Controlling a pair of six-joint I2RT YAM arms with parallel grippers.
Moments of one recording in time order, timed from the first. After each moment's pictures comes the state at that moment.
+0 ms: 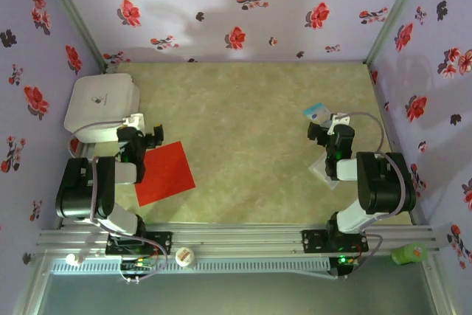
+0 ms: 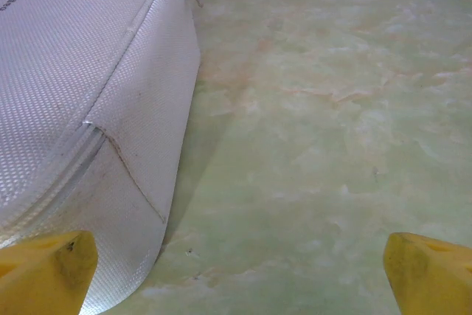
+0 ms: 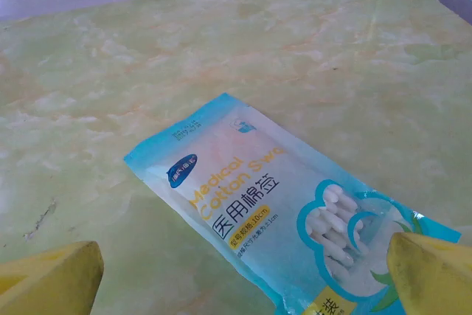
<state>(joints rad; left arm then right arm) -0.01 1.54 0.37 0.80 -0.09 0.02 -0.01 1.56 0.38 0.77 0.06 0.12</state>
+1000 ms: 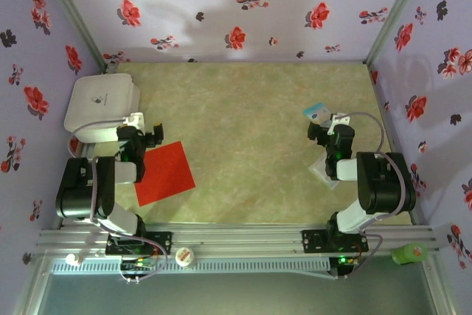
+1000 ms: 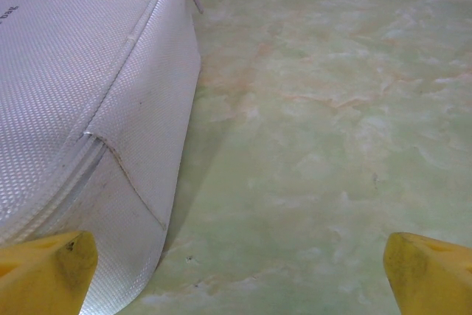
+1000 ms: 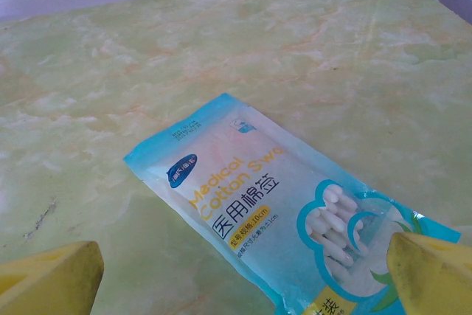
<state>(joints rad) -0.01 1.54 0.38 0.79 -0.09 0.02 -0.01 1.56 0.38 0.77 0.06 0.12</state>
